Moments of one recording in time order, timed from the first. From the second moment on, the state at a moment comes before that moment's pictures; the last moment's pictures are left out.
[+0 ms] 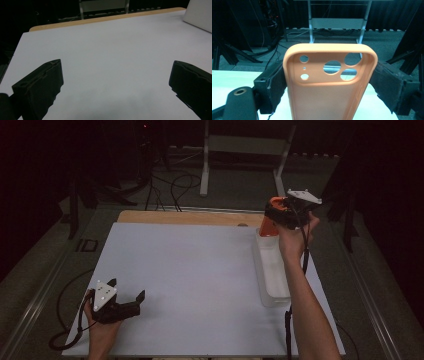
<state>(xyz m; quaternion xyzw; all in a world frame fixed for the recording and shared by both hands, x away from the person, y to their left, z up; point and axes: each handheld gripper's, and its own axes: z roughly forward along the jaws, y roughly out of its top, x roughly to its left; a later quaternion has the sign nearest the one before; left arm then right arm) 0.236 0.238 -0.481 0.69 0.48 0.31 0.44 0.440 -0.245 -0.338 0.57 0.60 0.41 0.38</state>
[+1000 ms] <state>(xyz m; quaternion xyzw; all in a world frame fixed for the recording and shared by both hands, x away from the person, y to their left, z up) 0.236 0.241 -0.482 0.69 0.48 0.31 0.44 0.453 -0.256 -0.352 0.59 0.60 0.39 0.38</state>
